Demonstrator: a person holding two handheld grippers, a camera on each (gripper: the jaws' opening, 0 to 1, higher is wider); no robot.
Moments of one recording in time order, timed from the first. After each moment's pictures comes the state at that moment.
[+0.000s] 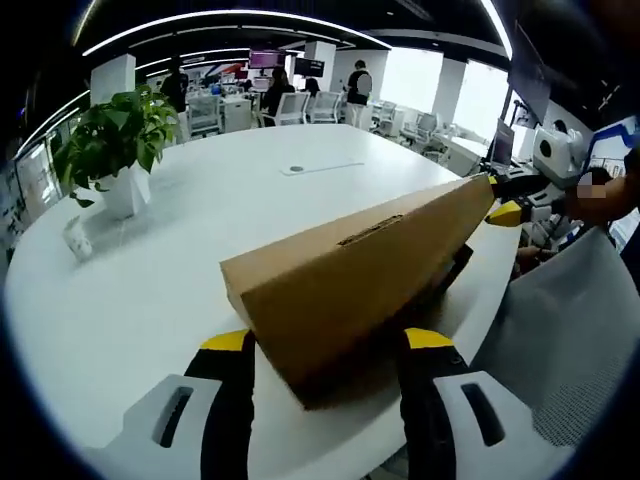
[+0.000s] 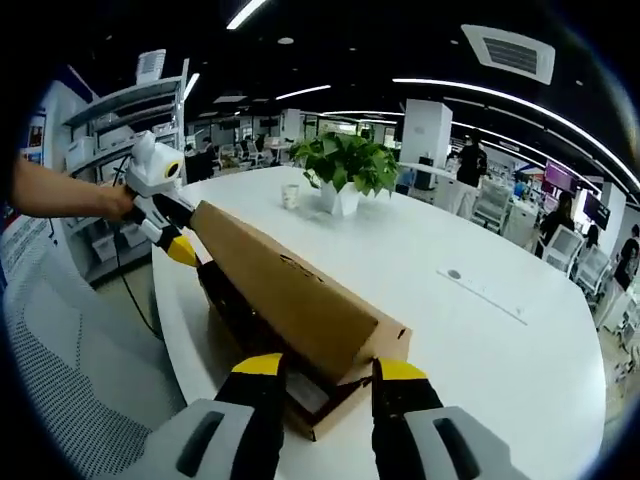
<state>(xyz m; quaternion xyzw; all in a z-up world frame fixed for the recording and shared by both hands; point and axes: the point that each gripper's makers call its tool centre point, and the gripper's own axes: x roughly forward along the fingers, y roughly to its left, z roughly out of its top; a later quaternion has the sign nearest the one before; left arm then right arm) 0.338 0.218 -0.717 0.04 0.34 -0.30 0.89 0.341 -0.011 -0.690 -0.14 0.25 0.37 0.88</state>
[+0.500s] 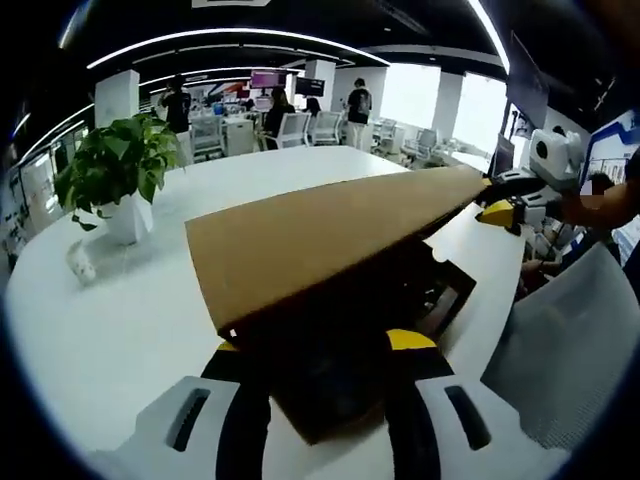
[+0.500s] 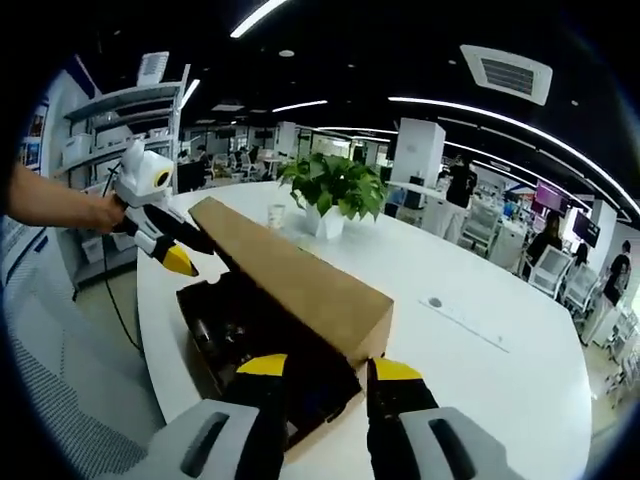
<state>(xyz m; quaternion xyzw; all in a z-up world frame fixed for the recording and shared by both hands) 0.364 0.199 -0.696 0.04 0.30 -0.31 0.90 0.374 -0.012 -0.662 -0.15 0.21 0.35 0.90</state>
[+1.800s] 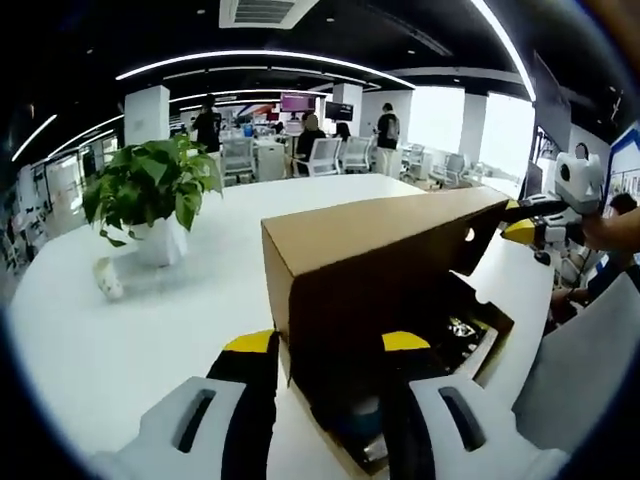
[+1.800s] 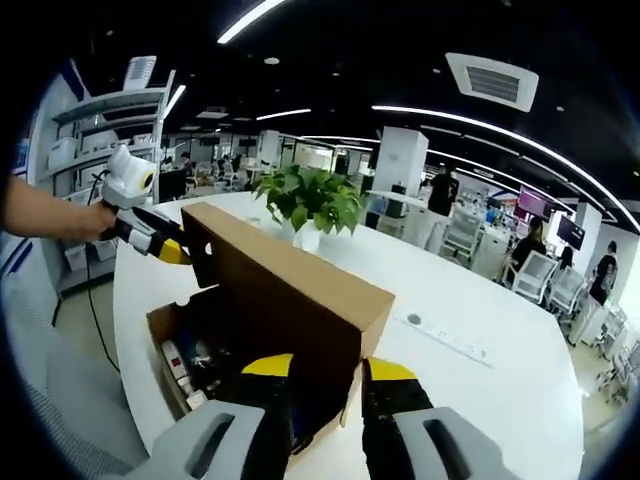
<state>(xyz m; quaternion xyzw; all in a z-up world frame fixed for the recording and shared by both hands) 0.416 0.235 -0.674 0.02 0.25 -0.25 0.94 0.414 -0.014 -0.646 -0.15 0.19 0.32 0.92</state>
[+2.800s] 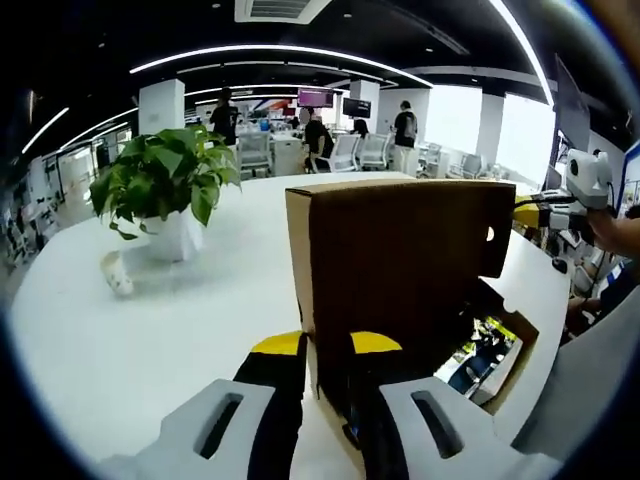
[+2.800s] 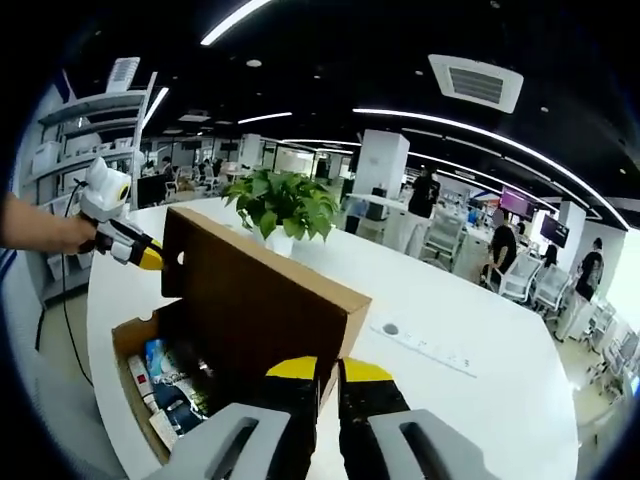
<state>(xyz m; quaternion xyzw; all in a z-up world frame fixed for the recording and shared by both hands) 0.446 0.247 -0.683 0.02 0.27 -0.21 0.94 0.465 -0.027 -0.640 -0.14 0.18 0.28 0.93</state>
